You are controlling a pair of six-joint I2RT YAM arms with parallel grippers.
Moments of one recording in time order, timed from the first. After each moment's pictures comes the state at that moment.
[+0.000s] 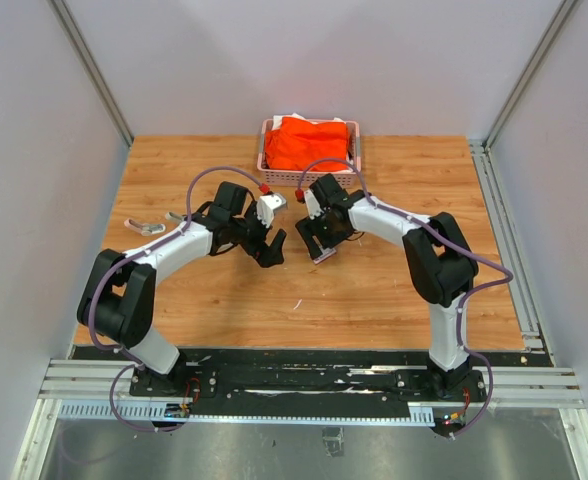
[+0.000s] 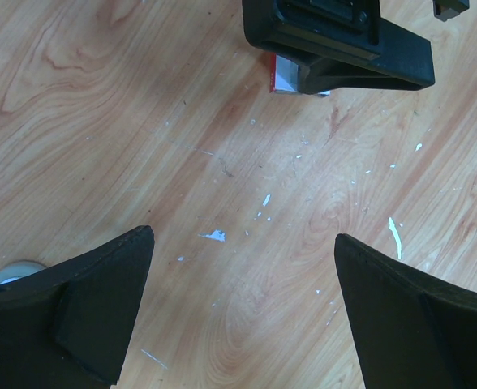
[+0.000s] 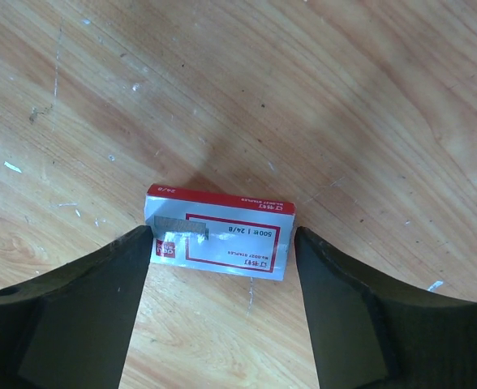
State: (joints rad) left arm -0.41 1.57 0.97 -0.26 0.49 0.28; right arm 0.61 2.01 1.44 -0.57 -0.13 -0.03
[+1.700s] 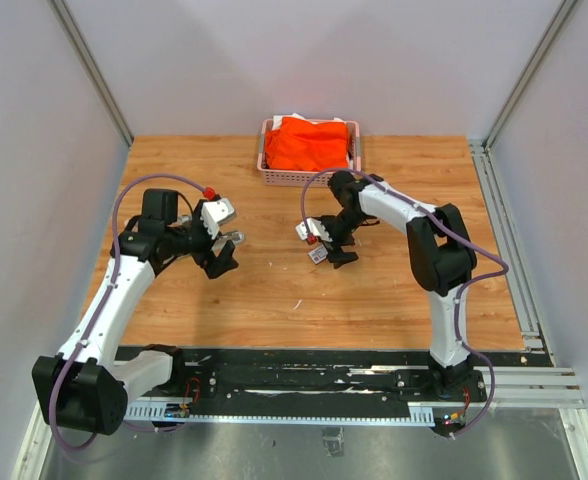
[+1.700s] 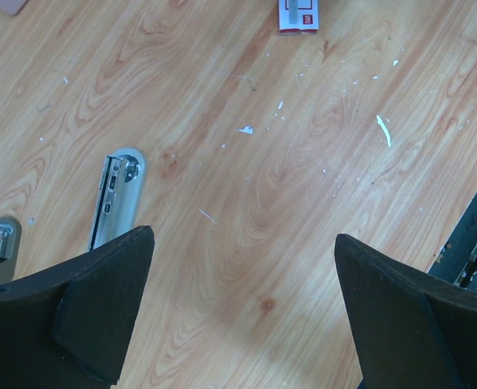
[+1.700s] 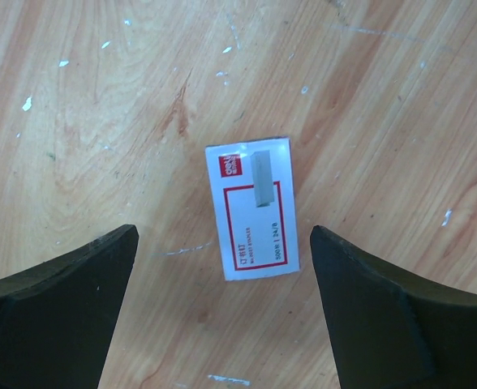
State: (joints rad) left arm -0.13 1.08 0.93 -0.69 0.65 0.62; right arm 0.48 2.09 1.58 -1.00 -0.61 -1.55
